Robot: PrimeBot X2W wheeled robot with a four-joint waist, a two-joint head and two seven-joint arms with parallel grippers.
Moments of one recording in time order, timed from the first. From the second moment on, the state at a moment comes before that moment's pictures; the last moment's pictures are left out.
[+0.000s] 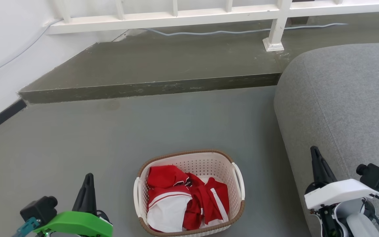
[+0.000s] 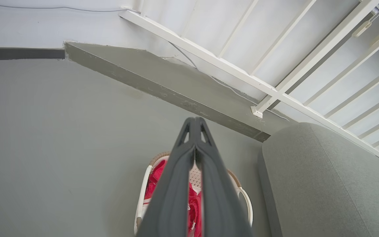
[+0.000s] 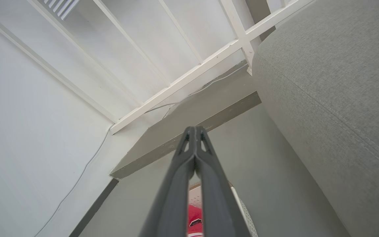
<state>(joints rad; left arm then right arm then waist) 0.07 0.09 -0.20 0.12 -0.74 0.05 -0.18 0.04 -0.09 0.16 0.19 0.70 -0.02 -0.18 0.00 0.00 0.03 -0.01</state>
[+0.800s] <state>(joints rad) 0.04 0.09 -0.13 0.16 -1.06 0.00 -0.10 0.01 -0.09 0.08 0.21 1.02 0.03 -0.09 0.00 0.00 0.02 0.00</state>
